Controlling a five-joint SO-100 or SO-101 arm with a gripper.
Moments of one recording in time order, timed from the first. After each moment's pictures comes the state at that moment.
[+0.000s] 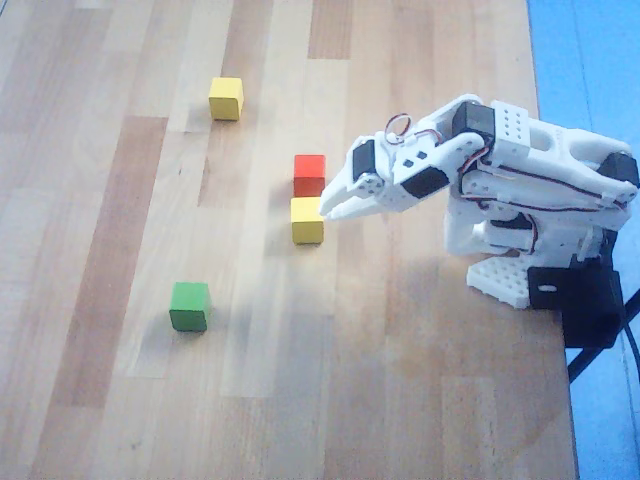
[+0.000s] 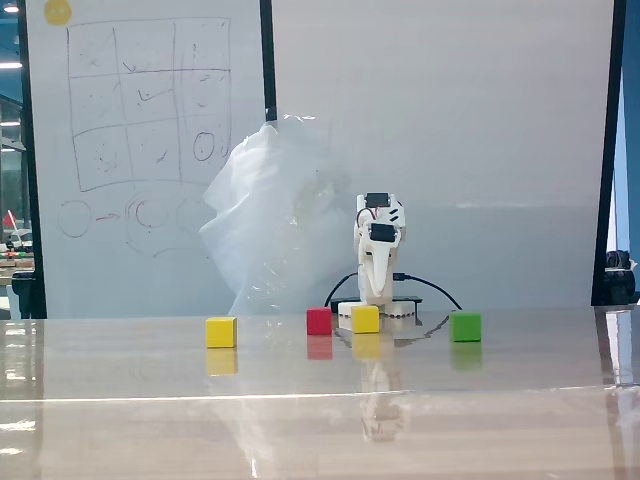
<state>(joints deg) -1.3 195.8 179.7 60.9 -9.8</state>
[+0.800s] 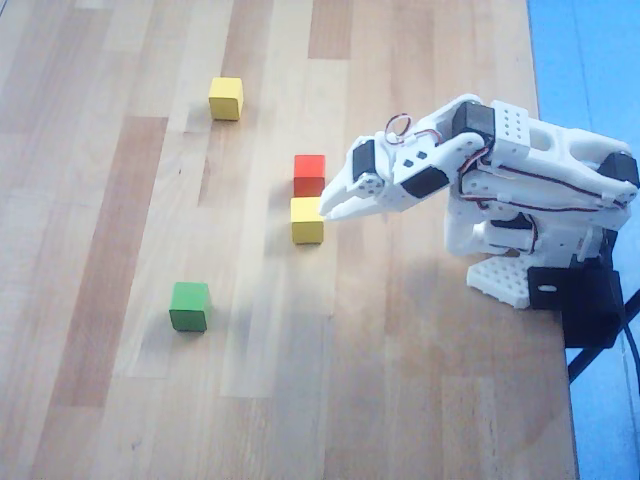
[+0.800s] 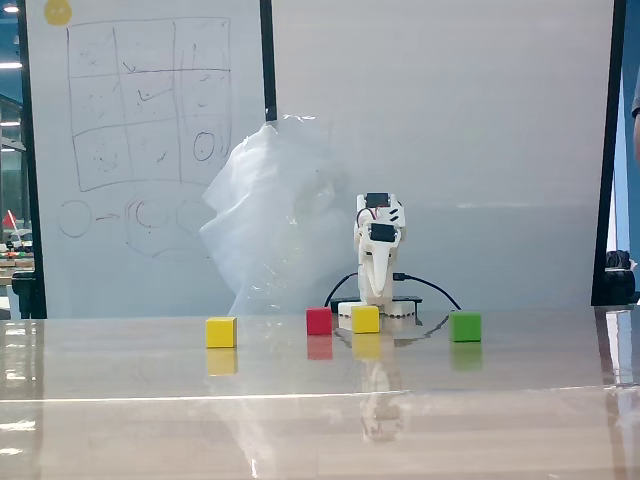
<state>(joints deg) -1.5 195.8 179.7 60.9 -9.8</state>
